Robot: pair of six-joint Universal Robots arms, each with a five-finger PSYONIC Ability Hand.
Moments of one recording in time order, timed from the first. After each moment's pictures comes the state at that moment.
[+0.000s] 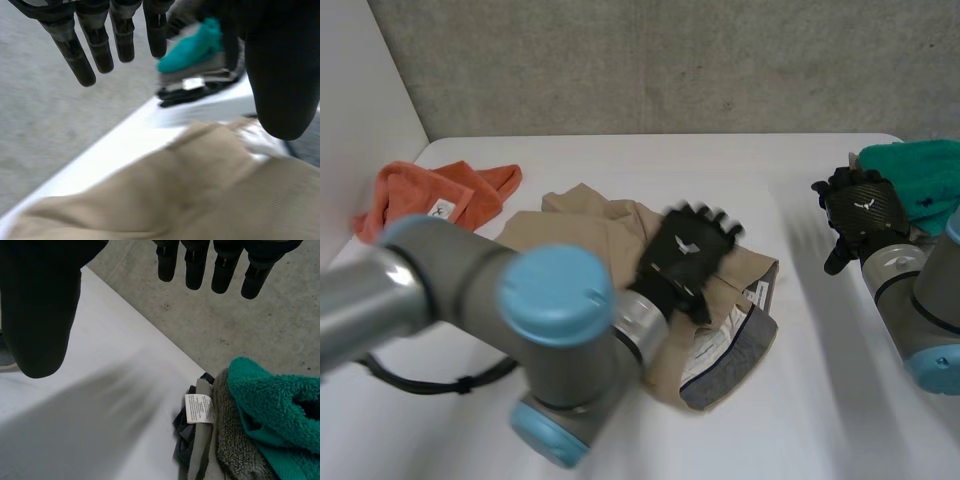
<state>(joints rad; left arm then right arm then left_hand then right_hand) 3.88 -2.17 -1.34 3.44 -1.54 3.39 1.77 -1.12 1.66 -0.42 1.49 2.71 0.29 0.29 0.29 0.29 0.10 0.23 0.21 0.22 0.21 0.04</state>
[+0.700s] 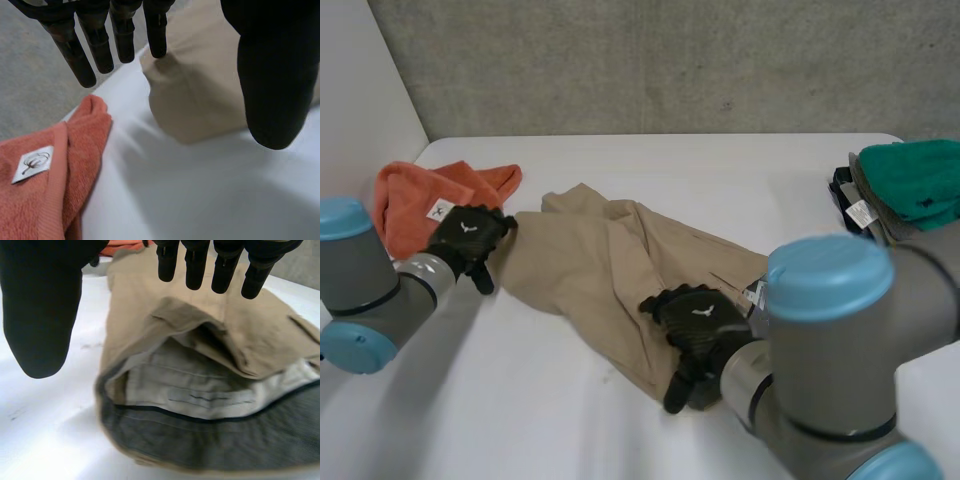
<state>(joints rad) 4.60 -2.24 -1.49 3.43 -1.26 3.68 2.33 -1.15 1.54 0.13 1.57 3.13 0.31 0.31 0.30 0.31 0.14 0.23 0.21 0.22 0.21 0.04</state>
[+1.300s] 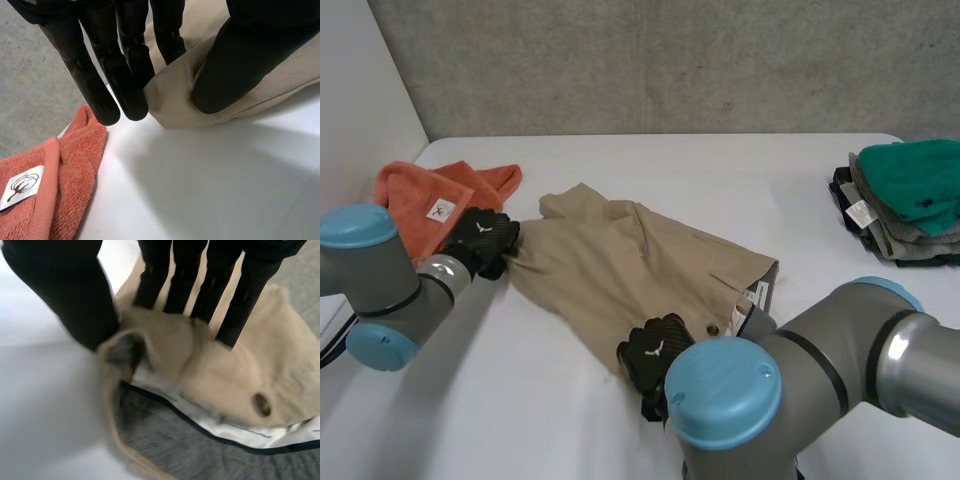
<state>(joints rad) 4.56 -2.30 -1.44 3.49 -1.27 3.71 2.52 -0.98 1.54 -0.12 1.80 2.84 1.14 1.18 1.18 1.20 0.99 1.06 1.08 1.02 1.04 0.86</state>
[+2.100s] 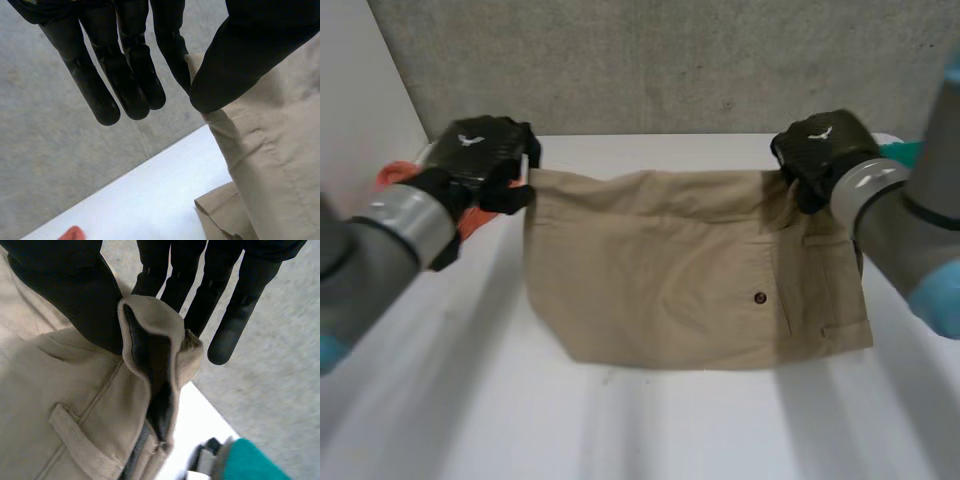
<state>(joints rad) 4.40 -1.79 -1.52 3.28 -1.30 3.27 2.00 -1.19 1.19 0.20 1.60 2.66 1.14 1.20 1.19 1.20 1.01 1.12 1.17 1.12 1.20 0.96</state>
